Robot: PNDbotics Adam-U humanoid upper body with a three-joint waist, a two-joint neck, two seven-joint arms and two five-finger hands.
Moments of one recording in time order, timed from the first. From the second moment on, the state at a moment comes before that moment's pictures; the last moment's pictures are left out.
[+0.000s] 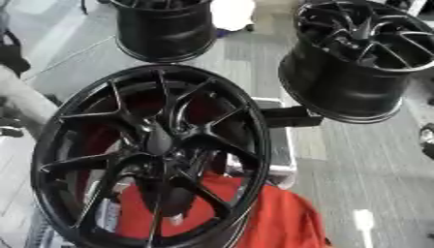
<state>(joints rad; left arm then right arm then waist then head) -0.15 0.16 0.33 -1.65 -0.19 -0.10 -0.19 -0.16 -0.51 -0.18 -1.48 0.38 0.20 -0.25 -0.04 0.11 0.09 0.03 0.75</state>
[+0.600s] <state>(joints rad) -0.15 0.16 0.33 -1.65 -0.18 -0.10 -0.19 -0.19 -0.42 -0.11 -1.64 0.20 0.11 -0.39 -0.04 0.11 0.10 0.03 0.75</state>
